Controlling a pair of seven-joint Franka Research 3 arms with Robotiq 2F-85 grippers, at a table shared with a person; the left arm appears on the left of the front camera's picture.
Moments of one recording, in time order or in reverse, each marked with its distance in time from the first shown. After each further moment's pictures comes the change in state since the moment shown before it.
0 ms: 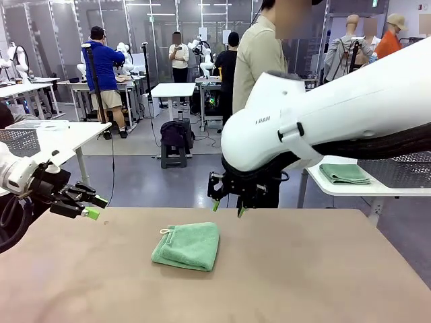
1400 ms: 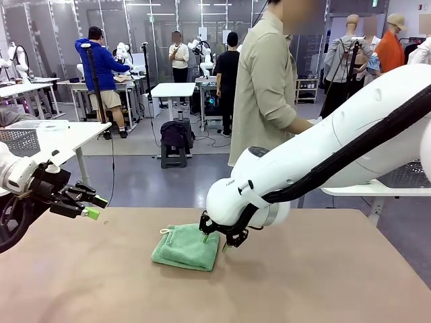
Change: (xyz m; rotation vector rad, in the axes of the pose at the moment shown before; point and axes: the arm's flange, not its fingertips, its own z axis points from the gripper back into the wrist) left arm 0.000 0.000 0.000 0.000 0.000 0.000; right arm 0.031 -0.019 -0.157 0.044 0.007 -0.178
